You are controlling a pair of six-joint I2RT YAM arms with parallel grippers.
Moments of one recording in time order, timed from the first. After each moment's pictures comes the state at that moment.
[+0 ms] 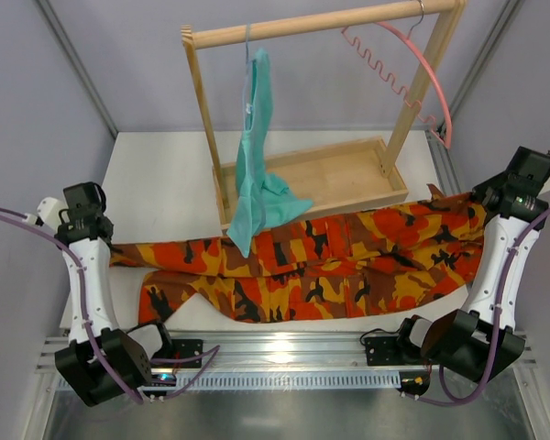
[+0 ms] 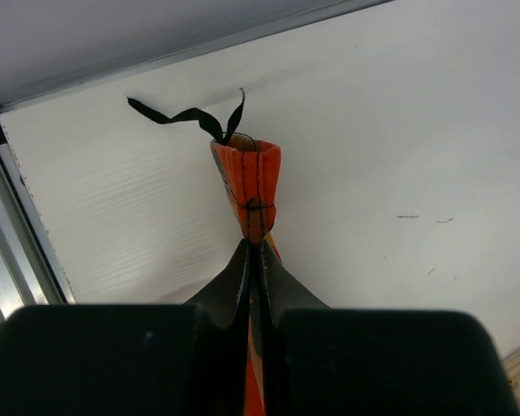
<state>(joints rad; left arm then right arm) 0.38 1.09 1.03 -0.86 -0.49 -0.76 -0.52 1.18 1.30 -0.74 0.11 0.58</state>
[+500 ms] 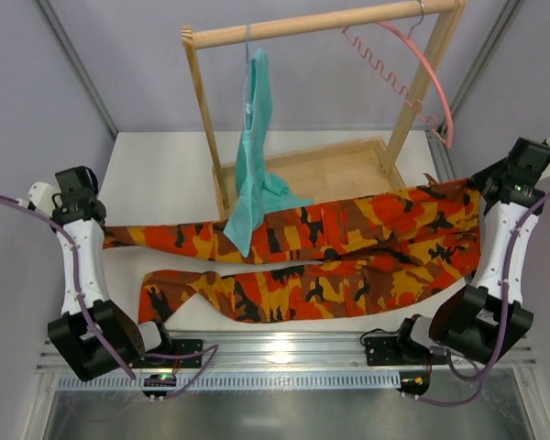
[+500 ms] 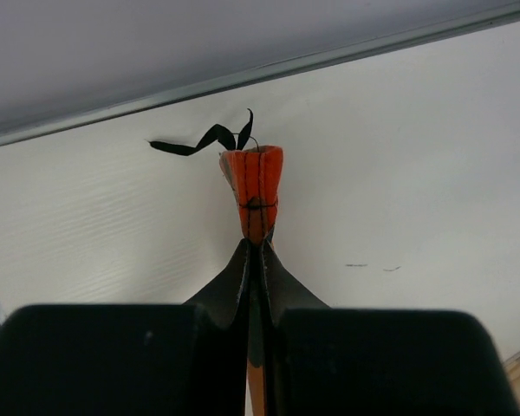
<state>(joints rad) 0.41 1.21 1.12 -0.74 -0.50 -0.77 -0.52 1.27 1.31 -0.61 0.04 0.58</state>
